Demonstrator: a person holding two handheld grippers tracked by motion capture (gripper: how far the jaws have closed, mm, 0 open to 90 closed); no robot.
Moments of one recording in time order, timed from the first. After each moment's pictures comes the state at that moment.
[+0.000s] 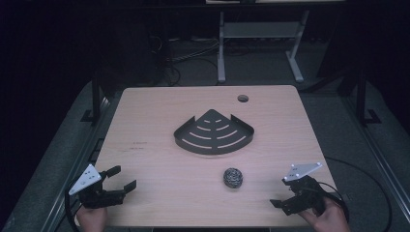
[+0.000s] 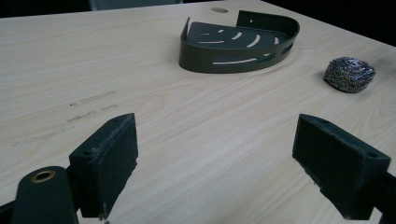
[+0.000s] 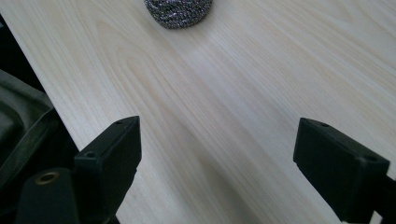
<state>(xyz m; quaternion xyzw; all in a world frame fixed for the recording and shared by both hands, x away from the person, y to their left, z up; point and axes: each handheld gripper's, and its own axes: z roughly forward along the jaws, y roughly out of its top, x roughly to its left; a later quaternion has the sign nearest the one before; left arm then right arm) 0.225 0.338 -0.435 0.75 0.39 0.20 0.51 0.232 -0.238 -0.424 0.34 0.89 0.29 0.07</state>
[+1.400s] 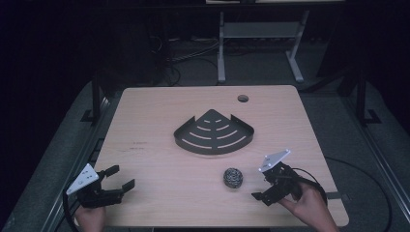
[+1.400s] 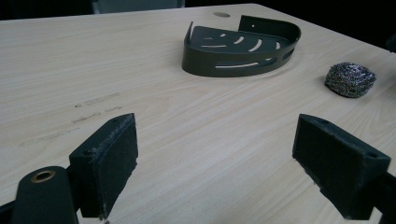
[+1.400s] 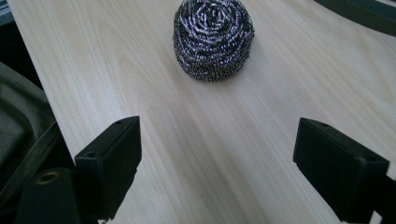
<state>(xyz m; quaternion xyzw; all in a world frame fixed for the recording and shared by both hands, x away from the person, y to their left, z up) 0.225 0.343 -0.434 0.74 0.39 0.20 0.51 0.263 -0.181 -0.409 0.27 0.92 0.26 0.05</state>
